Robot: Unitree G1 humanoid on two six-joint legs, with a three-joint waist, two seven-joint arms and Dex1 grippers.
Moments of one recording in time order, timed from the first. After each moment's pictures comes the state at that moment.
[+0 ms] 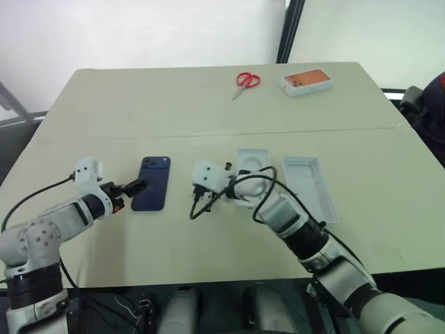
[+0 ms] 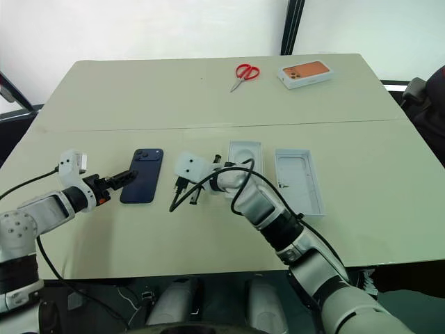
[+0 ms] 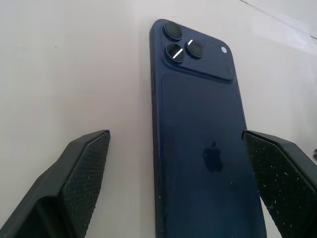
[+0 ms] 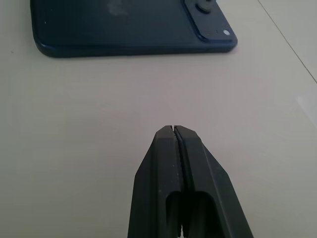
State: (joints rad) left arm -0.28 0.55 0.49 -0.13 -0.86 1.23 -0.17; right arm -0.72 -0.16 0.58 0.13 -0.19 0.52 0.66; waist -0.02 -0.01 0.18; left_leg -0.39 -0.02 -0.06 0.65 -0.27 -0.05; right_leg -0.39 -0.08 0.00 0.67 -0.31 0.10
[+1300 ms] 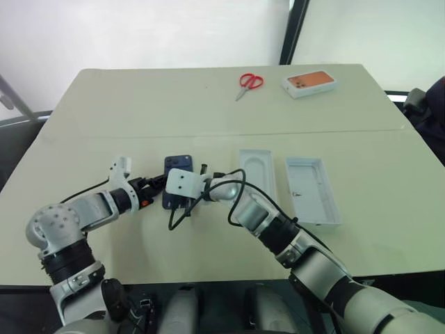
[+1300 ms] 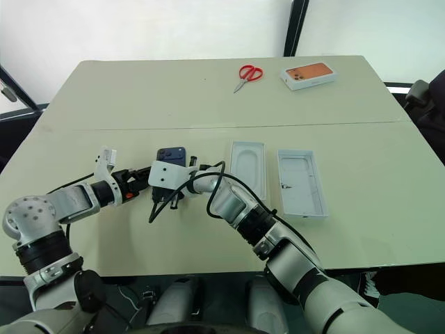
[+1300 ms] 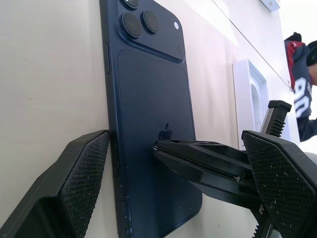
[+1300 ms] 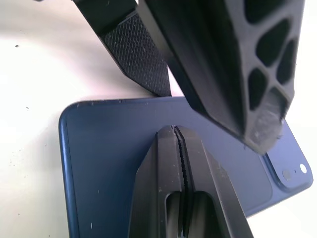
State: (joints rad) left arm -0.48 0.28 0.66 -0.08 -0.94 1.58 -0.12; right arm -0.79 -0.02 0.61 0.37 -0.27 0.32 0.63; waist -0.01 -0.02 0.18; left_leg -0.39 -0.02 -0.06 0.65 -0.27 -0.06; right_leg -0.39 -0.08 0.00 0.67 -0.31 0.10
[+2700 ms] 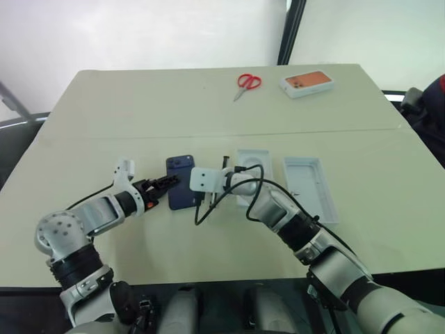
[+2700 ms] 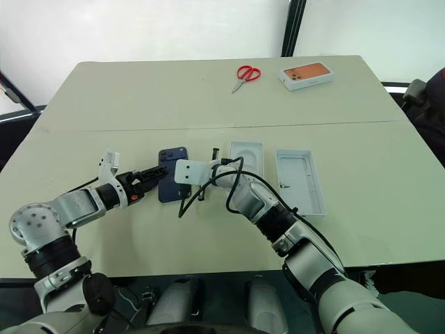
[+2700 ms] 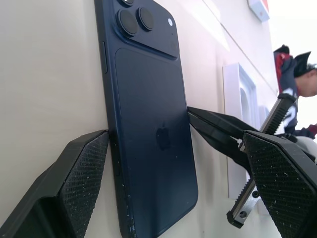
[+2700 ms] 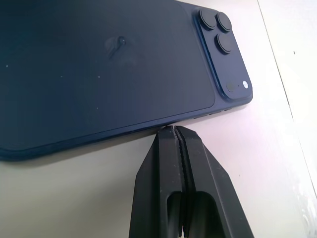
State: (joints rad) left arm -0.46 0.17 0.74 -0.12 -1.03 1.58 0.01; right arm -0.76 -0.17 0.58 0.31 -0.43 0.29 0.67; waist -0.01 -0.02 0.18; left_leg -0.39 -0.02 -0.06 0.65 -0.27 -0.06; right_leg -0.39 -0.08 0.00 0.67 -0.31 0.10
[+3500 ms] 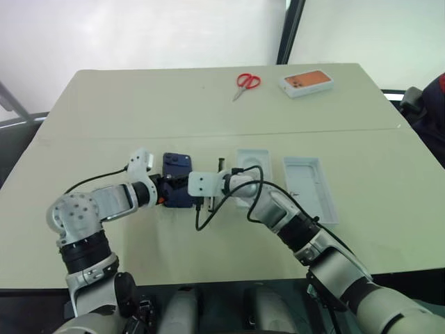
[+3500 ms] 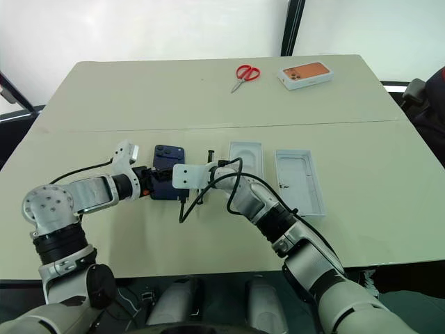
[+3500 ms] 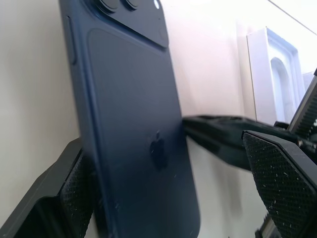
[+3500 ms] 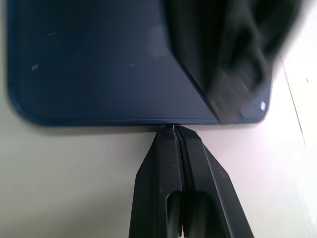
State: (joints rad) left arm -0.54 0.24 0.51 -0.17 -0.96 1.60 0.12; right arm -0.76 -0.17 0.60 0.32 -0.43 0.16 0.73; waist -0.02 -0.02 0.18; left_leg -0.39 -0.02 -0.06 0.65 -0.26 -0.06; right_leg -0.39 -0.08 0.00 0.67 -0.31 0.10
